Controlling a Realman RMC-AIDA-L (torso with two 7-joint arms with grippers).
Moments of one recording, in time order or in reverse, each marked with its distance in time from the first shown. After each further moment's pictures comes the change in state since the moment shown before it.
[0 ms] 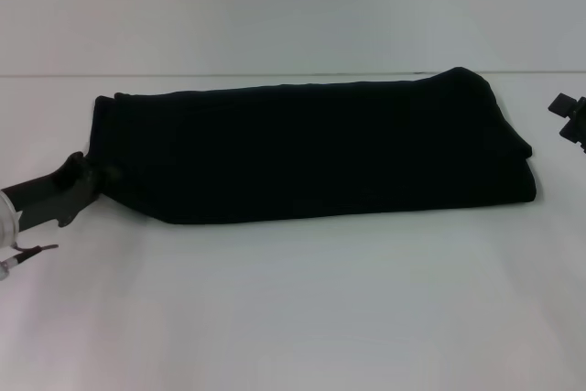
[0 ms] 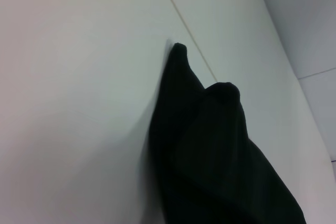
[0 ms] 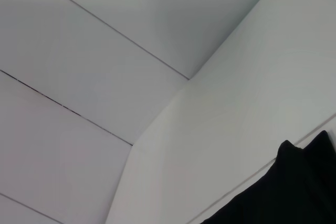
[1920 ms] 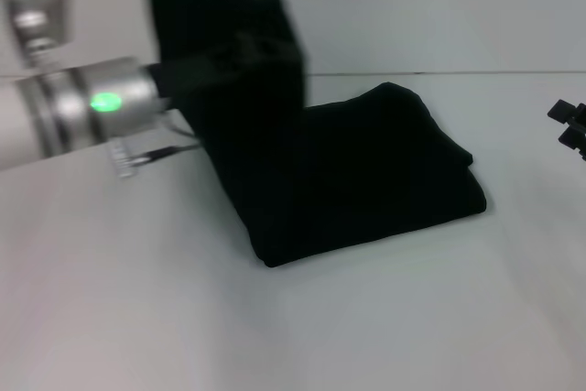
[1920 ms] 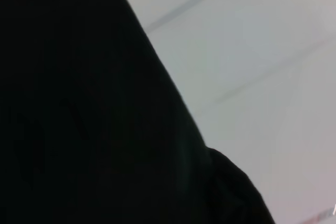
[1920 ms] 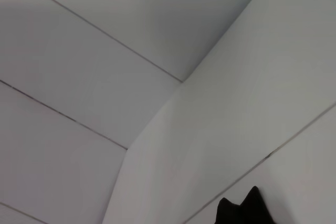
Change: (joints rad) left arm -0.174 -0.129 0.251 0.268 -0.213 0.298 0.071; right arm 0.008 -0.001 0.030 0.050 -0.005 0.012 -0.033
